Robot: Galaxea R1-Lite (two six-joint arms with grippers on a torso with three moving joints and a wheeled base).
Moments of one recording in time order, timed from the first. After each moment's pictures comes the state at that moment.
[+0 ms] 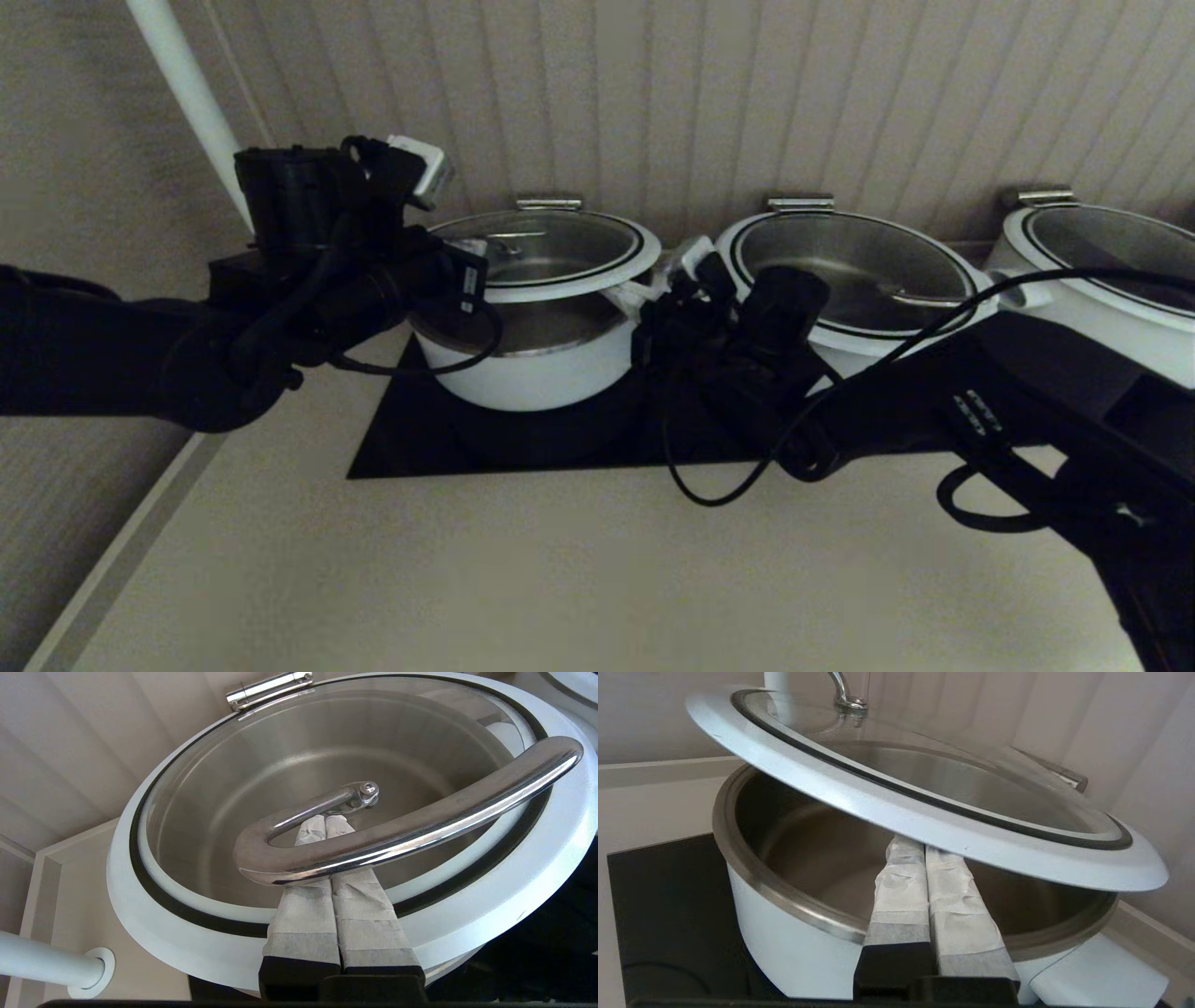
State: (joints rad) left arm -0.36 1.80 -1.12 -0.59 0.07 0.20; right arm 0.53 2.36 -1.44 -1.21 0.38 -0.20
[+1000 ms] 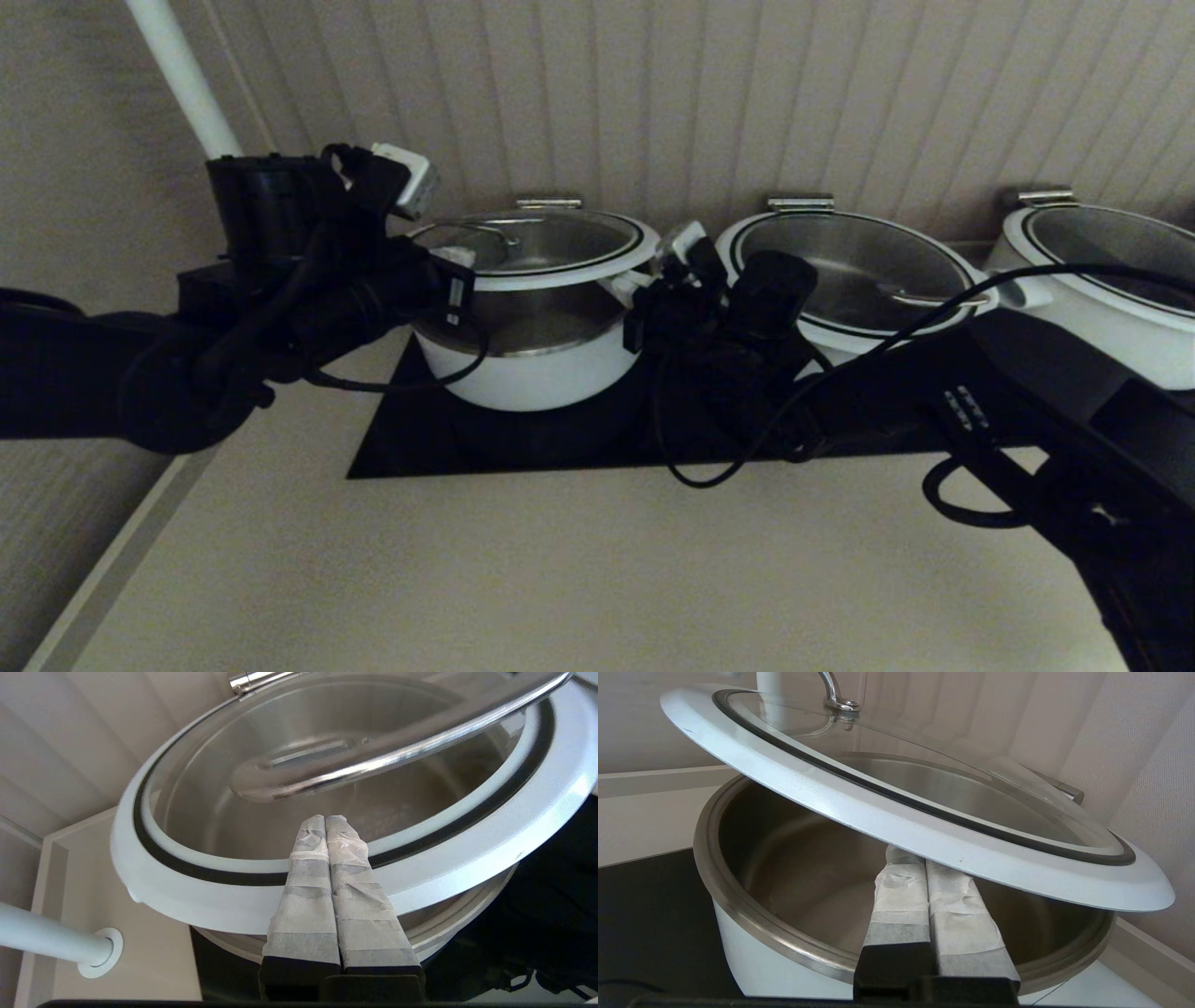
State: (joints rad) left arm -0.36 1.75 -1.06 -0.59 0.07 0.20; right arm 0.53 2.39 -1.56 -1.15 0.38 -0.19
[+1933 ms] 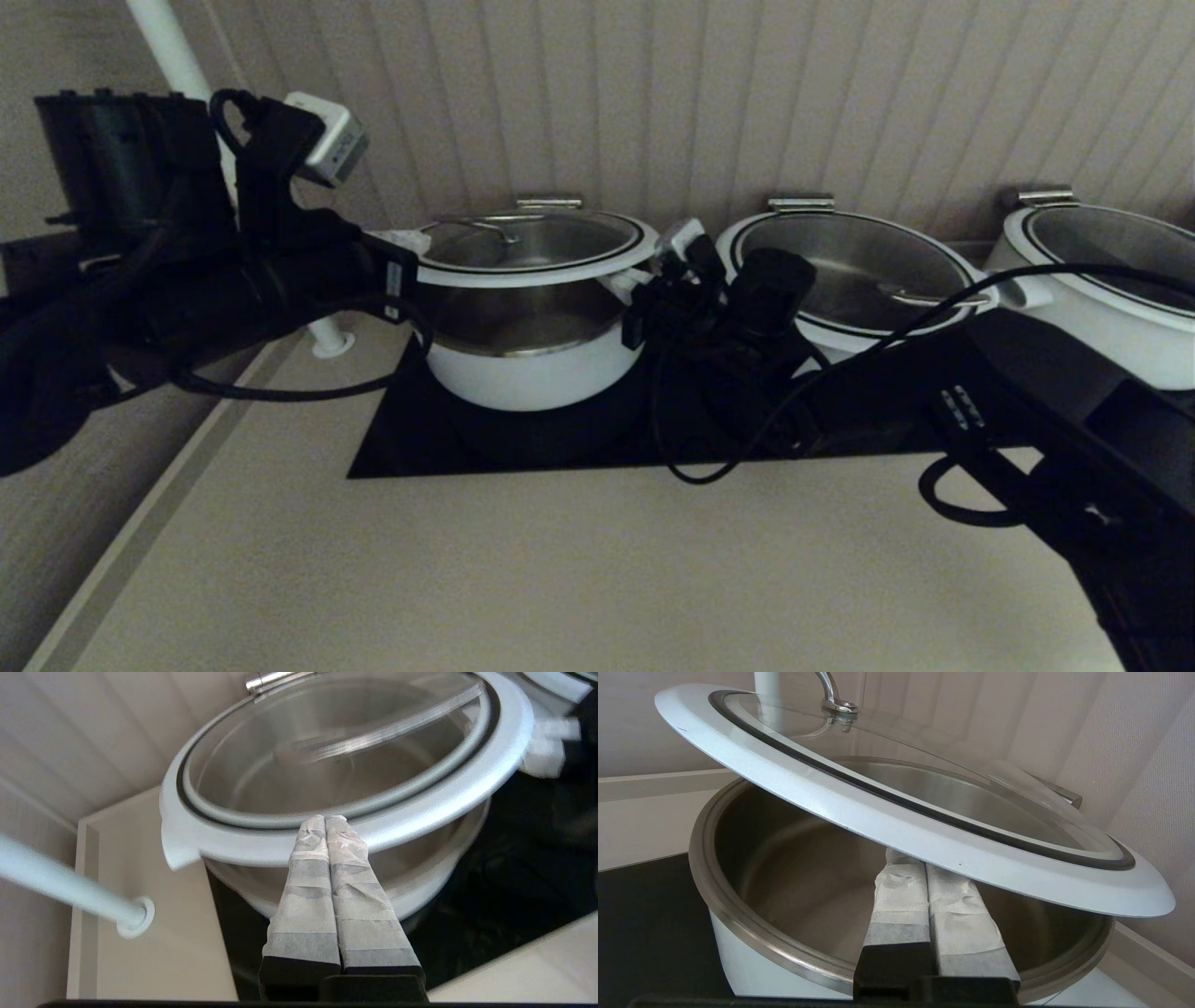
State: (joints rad) left arm -0.36 1.54 -1.02 -0.40 0.07 0.20; right arm 0.53 2.39 -1.58 -1.14 0.38 -0.19
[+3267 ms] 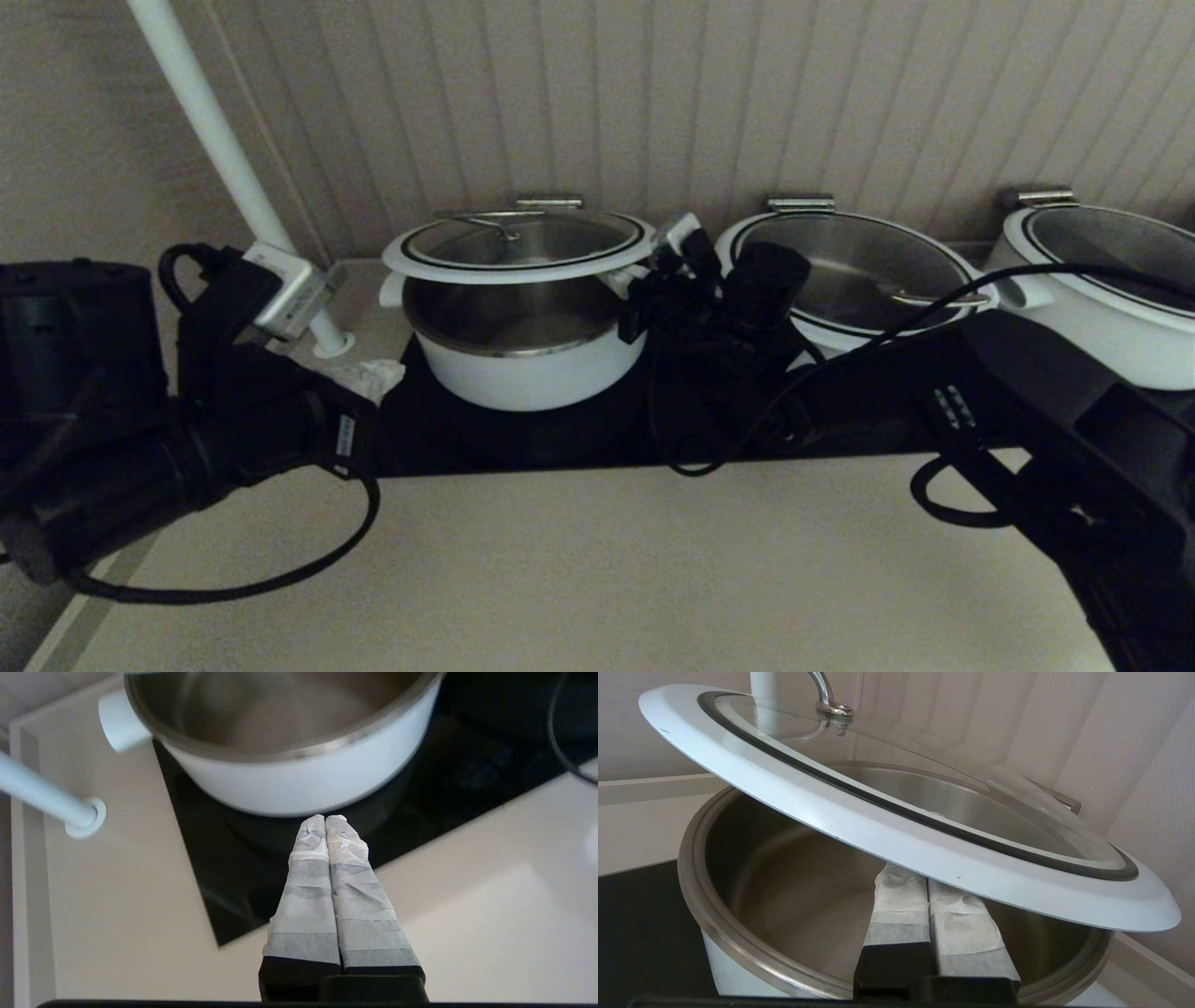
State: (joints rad) left arm -0.39 1.37 -0.65 -0.43 0.06 0.17; right arm 0.53 2.42 -1.65 -1.10 0.38 -0.19
